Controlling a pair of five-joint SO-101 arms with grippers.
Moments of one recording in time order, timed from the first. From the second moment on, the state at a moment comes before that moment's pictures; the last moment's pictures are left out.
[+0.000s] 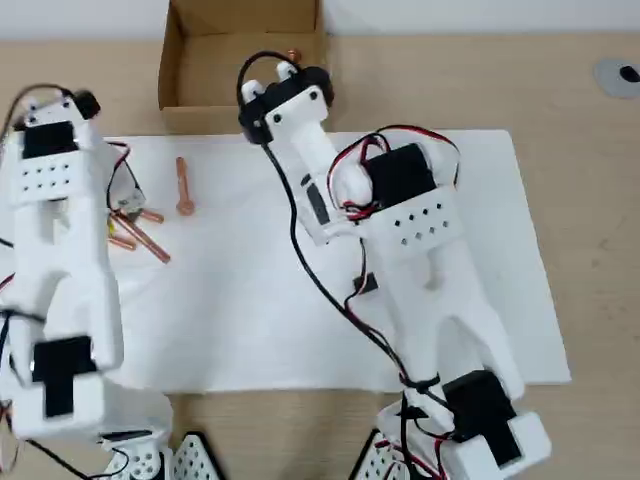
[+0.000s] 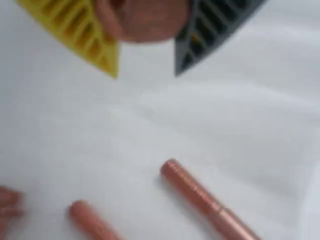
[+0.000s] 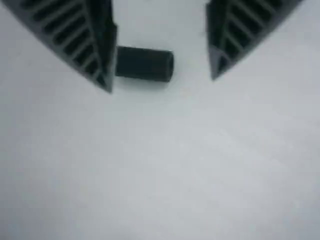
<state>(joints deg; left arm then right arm) -14.5 -3.6 -1.2 89.6 5.2 -27.3 -11.0 -7.2 96.1 0.8</state>
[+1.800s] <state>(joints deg) -14.7 -0.4 32.6 65.0 -13.1 -24.7 -11.0 -7.2 97.0 0.7</state>
